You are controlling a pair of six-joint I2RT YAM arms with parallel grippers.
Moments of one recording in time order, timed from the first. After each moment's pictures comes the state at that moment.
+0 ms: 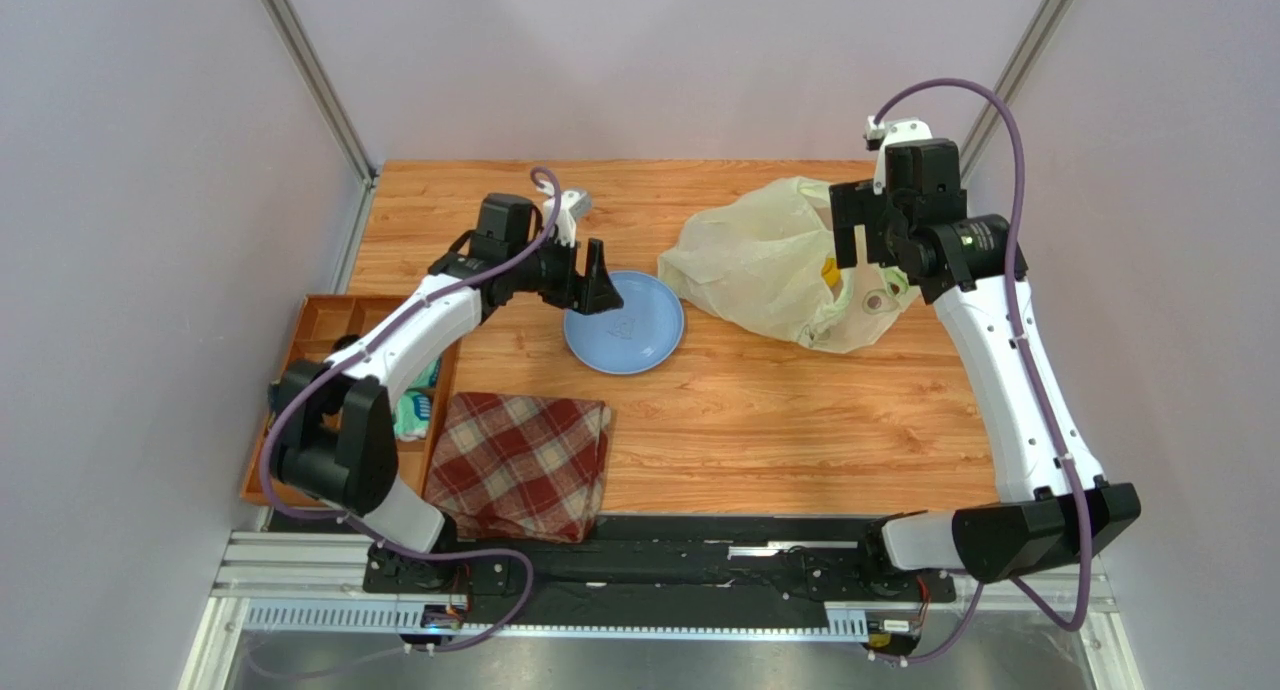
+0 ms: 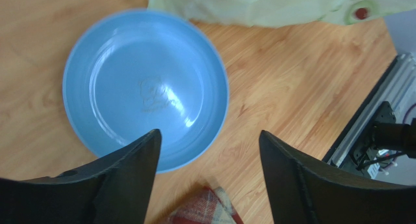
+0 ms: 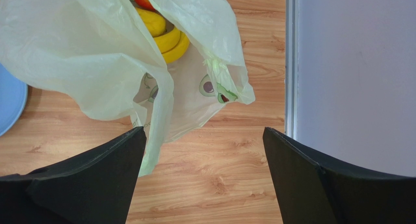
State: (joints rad) left arm -0.35 1.54 1.19 -0.30 0.59 -0.12; right arm 0.20 1.36 1.63 -0.95 0.32 -0.04
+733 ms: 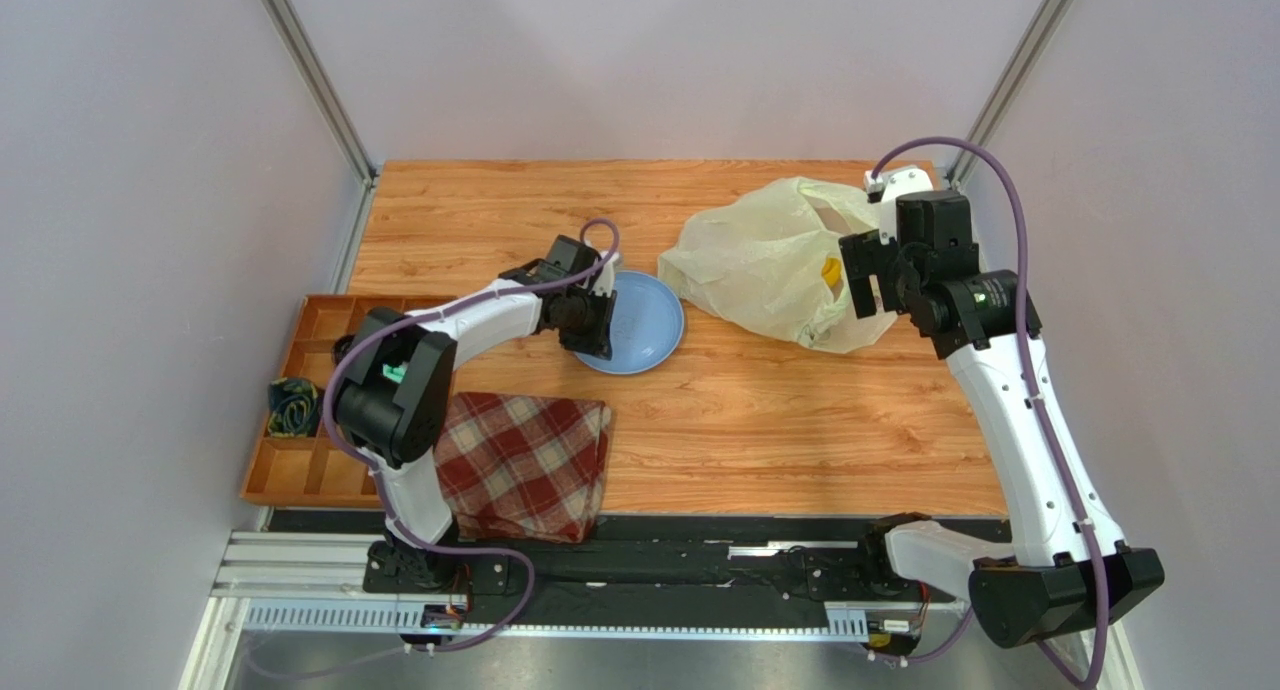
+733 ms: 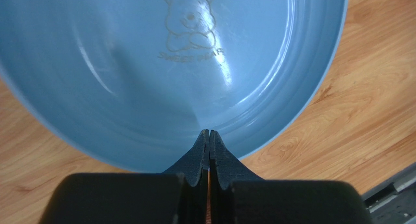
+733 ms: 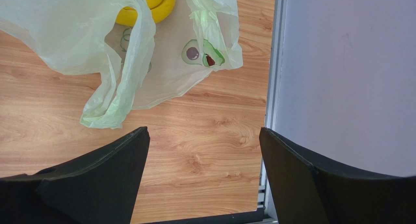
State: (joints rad) left arm -0.48 1.80 1.17 -0.41 0.25 -0.24; right arm 0.20 1.16 1.39 -0.94 0.32 -0.17
